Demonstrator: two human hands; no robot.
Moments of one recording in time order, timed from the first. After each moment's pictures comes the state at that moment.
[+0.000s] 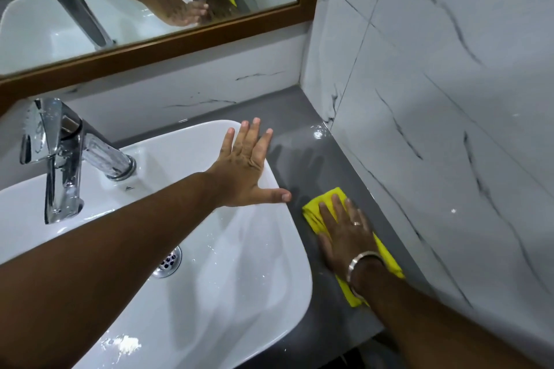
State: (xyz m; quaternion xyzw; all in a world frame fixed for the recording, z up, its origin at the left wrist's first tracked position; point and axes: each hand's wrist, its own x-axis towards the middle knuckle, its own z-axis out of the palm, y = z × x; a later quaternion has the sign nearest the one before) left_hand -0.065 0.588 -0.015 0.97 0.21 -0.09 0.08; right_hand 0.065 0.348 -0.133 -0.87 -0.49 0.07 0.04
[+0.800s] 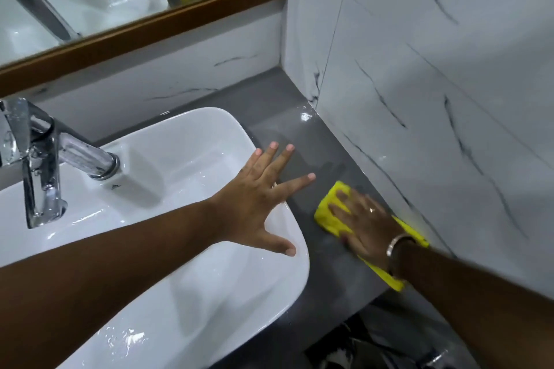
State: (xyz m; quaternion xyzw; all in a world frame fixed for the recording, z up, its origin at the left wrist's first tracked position) left_hand -0.090 0.521 -0.003 0.99 0.01 -0.06 0.11; right_hand 0.096 0.286 -0.123 -0.78 -0.62 0.07 -0.03
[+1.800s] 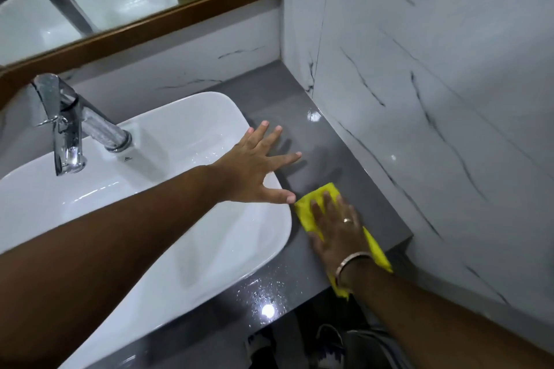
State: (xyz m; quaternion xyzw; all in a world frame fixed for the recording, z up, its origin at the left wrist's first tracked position) left_hand -0.080 0.508 0.009 0.99 0.08 -0.14 0.06; right_hand -0.003 0.272 -0.134 -0.86 -0.50 0.06 0.10
